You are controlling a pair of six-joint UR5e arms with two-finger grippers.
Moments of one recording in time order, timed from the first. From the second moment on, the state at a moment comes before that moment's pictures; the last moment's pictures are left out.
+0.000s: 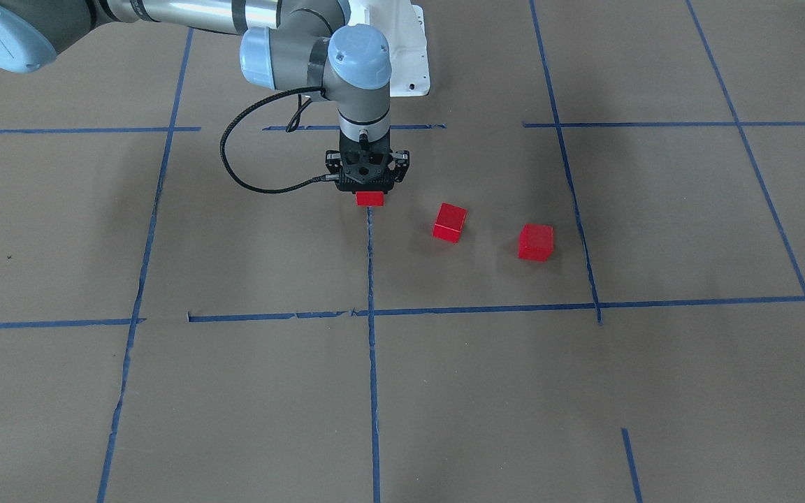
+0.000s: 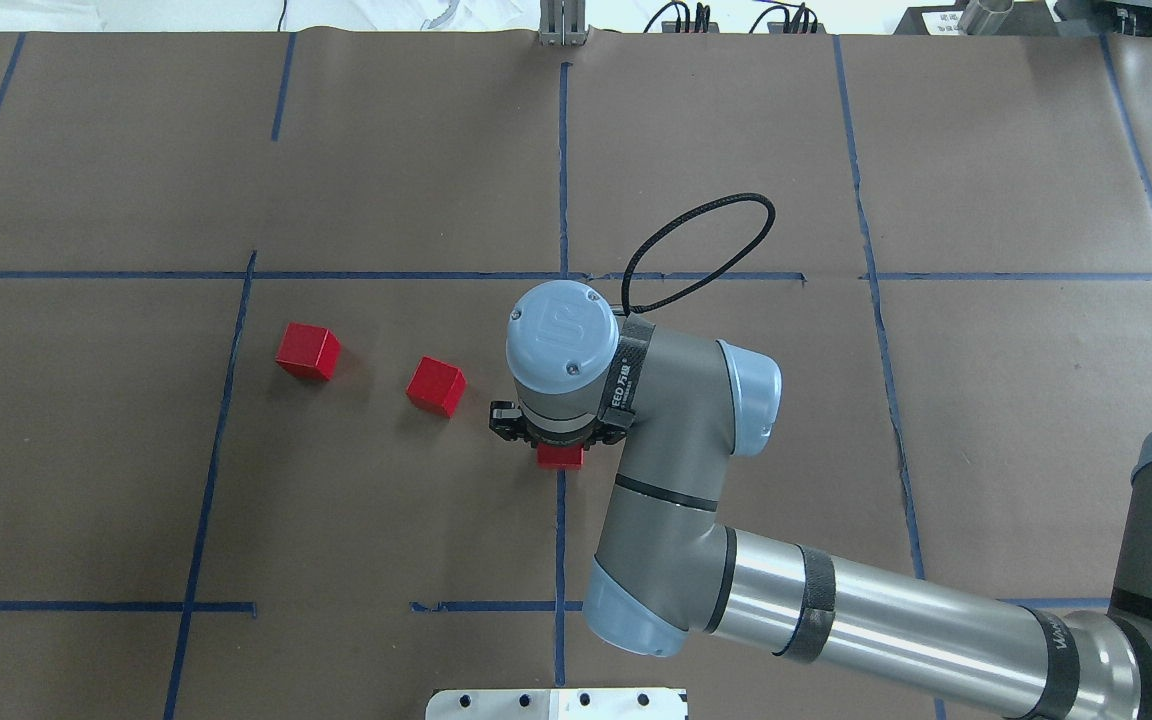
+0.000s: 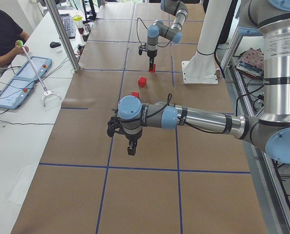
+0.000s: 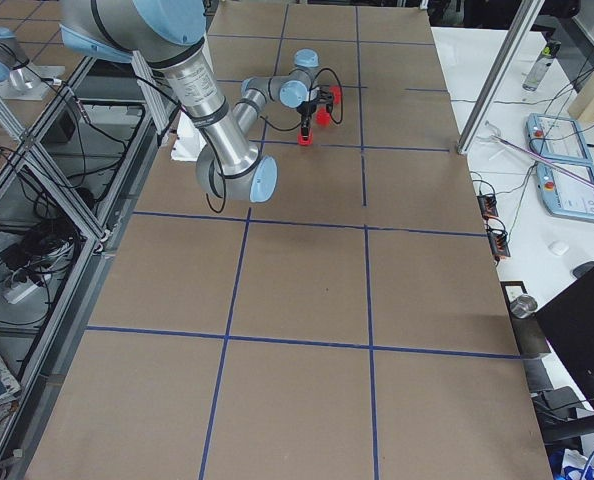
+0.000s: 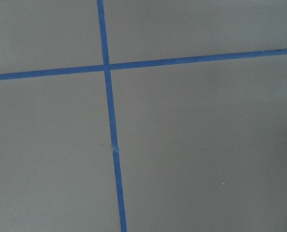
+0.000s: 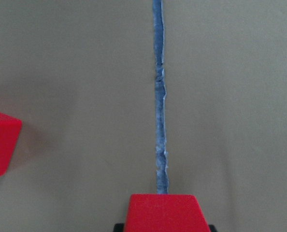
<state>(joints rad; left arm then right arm) -1.51 -1.45 -1.85 -1.50 -2.42 0.00 0.40 -0.76 1.53 -1.58 1.84 1.33</state>
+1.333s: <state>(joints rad) -1.46 -1.46 -1.86 -1.60 -2.43 -0.06 0.52 -0.94 1.81 -1.59 1.94 1.29</state>
